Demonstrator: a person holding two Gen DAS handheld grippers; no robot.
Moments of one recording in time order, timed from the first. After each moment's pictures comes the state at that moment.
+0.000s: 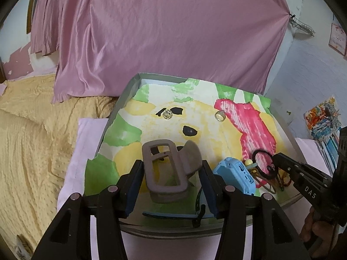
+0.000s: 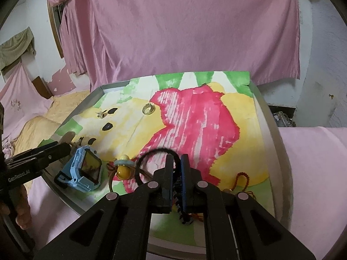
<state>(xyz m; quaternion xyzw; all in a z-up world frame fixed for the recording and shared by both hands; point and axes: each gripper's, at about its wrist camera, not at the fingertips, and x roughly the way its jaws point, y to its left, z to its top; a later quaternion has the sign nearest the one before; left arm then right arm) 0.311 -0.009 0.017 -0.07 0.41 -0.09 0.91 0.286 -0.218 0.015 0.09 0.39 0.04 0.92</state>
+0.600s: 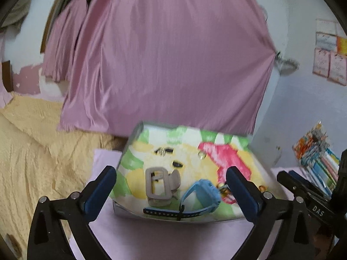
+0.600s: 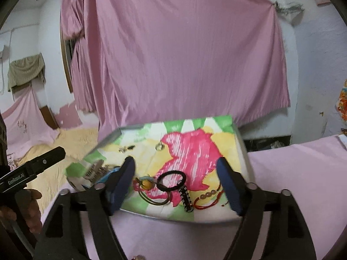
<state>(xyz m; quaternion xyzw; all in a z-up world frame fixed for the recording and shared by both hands) 0.237 0.005 0.065 -0.10 0.24 -0.09 0.96 0.192 -0.228 0.069 0.10 0.22 0.02 0.97</state>
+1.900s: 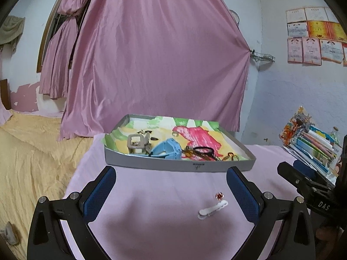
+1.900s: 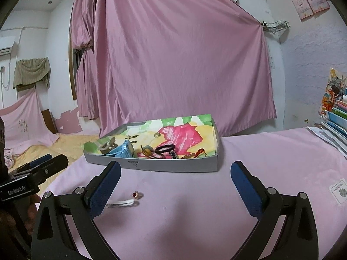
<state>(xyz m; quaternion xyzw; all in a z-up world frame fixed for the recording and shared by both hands) 0.107 -0.030 0.040 -0.06 0.20 -0.11 0.97 0.063 -0.247 0.053 0.08 0.18 0.01 0.98</state>
